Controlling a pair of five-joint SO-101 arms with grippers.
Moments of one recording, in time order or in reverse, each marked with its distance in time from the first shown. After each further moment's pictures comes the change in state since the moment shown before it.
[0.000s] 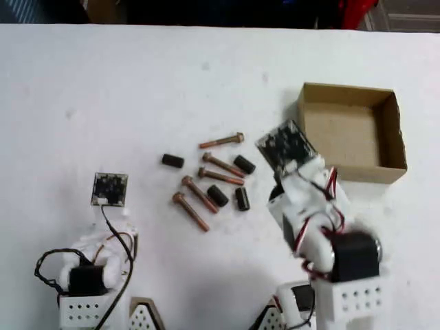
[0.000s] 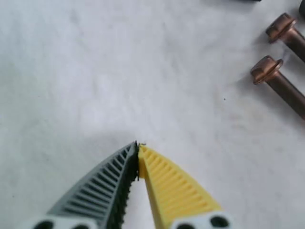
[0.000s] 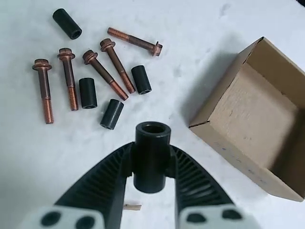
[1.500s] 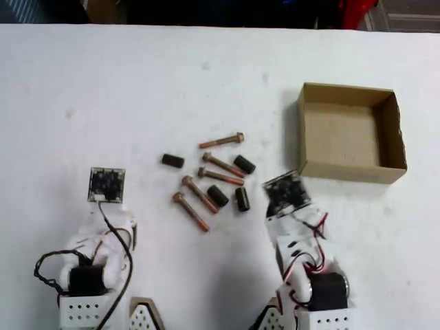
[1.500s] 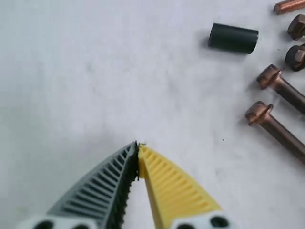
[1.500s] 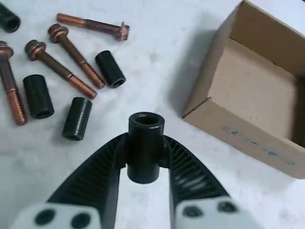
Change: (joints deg) left arm 0.0 0.0 0.0 -10.9 -2.5; right arm 5.7 -37.3 45.3 -20.8 -6.1
